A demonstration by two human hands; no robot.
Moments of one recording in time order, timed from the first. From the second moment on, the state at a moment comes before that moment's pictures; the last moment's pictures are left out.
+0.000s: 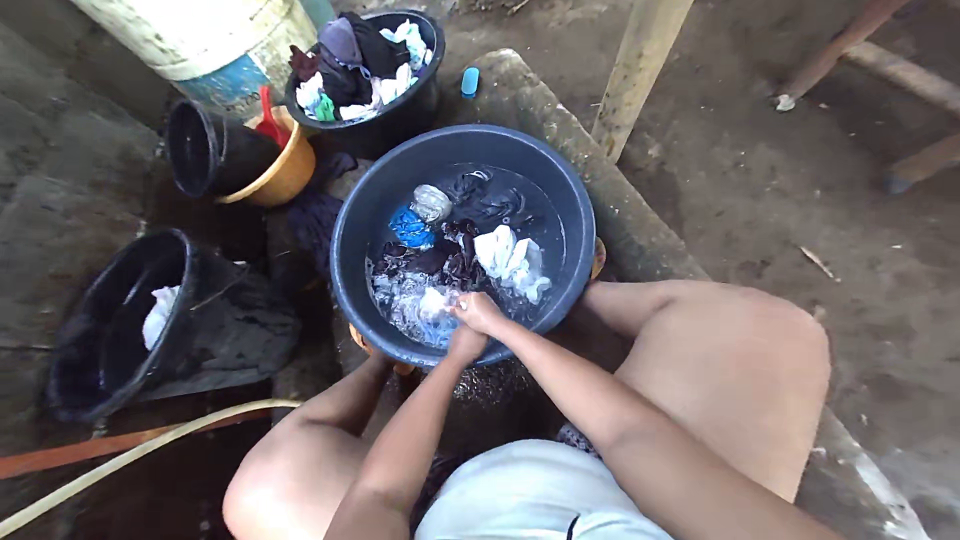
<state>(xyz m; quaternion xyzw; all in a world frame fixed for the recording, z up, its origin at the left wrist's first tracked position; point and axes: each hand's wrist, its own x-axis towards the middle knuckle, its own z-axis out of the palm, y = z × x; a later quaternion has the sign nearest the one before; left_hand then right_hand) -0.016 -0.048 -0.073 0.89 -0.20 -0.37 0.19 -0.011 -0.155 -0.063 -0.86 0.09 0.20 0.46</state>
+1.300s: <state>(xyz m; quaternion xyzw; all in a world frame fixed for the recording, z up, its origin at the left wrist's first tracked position) 0.150 0.112 0.045 0.94 -0.25 -0.01 0.22 0.063 -0.207 -0.025 -0.87 -0.20 0.38 0.25</state>
